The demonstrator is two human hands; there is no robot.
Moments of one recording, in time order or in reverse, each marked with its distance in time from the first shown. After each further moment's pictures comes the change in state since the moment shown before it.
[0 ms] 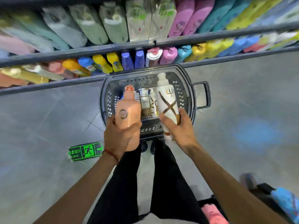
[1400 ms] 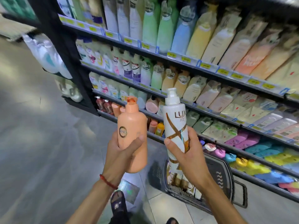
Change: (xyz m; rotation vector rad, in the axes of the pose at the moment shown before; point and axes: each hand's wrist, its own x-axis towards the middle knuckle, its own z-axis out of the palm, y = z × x) left_hand -0.246 -0.008 -0.367 -0.820 0.342 0.411; right_hand -0.337 -0.183 0.199 -0.146 -0.515 -0.782
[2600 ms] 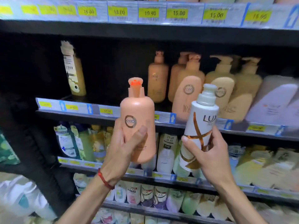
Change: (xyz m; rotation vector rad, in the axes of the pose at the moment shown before) left_hand 0.451 0.370 -0.034 -0.053 -0.487 0.648; right_hand 0.421 -0.251 0.164 -0.059 0.470 -0.589
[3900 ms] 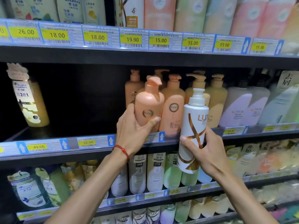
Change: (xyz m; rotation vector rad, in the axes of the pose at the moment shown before) left_hand 0.122 0.017 0.041 0.478 -0.133 0.222; right_hand 0.031 -0.033 -0.002 -0.443 0.185 -0.047
